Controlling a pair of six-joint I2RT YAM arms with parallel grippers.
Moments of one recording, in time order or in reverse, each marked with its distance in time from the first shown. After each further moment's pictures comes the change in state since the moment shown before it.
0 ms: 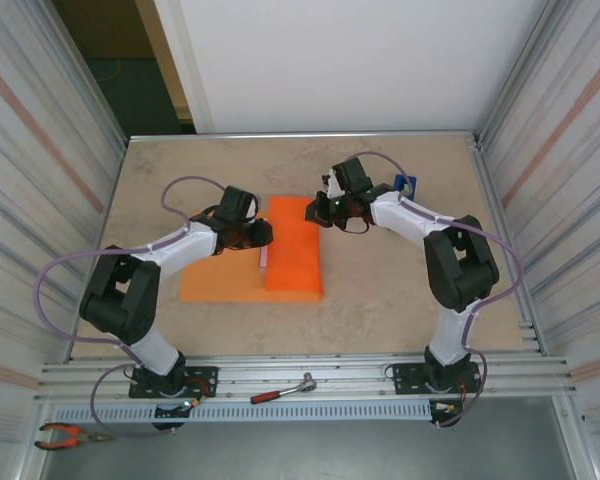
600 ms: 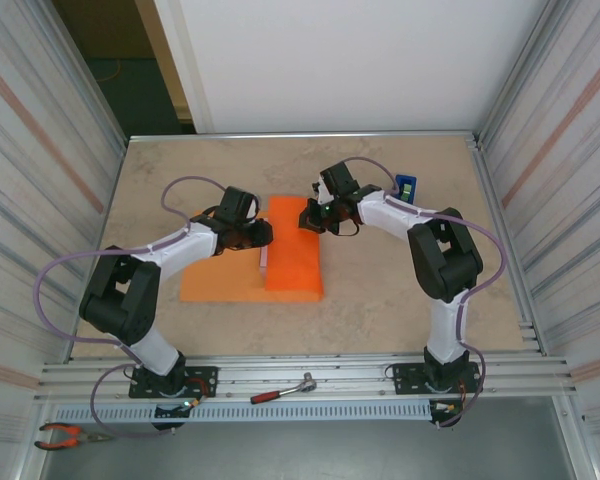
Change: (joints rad) left arm -0.005 -0.002 -0.003 0.008 -0.010 0.000; right arm 0.031 0.100 0.035 -0.017 0.014 -0.022
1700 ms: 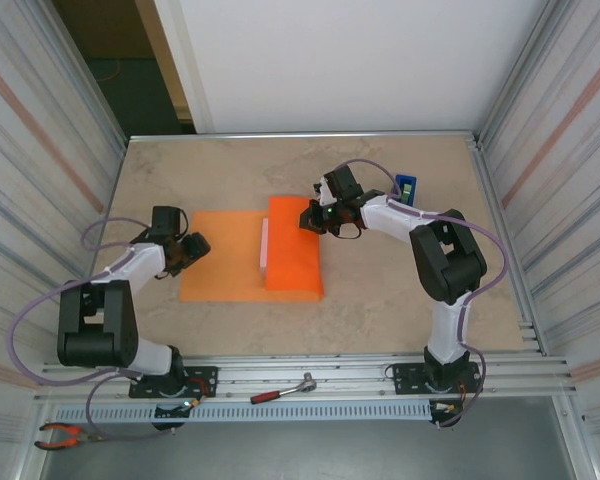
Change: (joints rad) left arm 0.454 -0.194 -0.261 -0.088 -0.119 -0.117; right arm -0.008 -0.024 -0.065 0.094 -0.023 0.000
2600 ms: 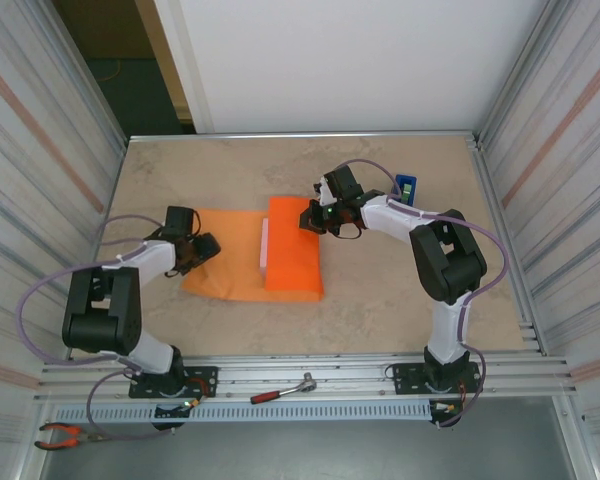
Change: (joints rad) left arm -0.094 0.097 0.010 0.104 0.025 -0.013; right arm 0.000 0.000 -0.001 0.002 -0.003 0.000
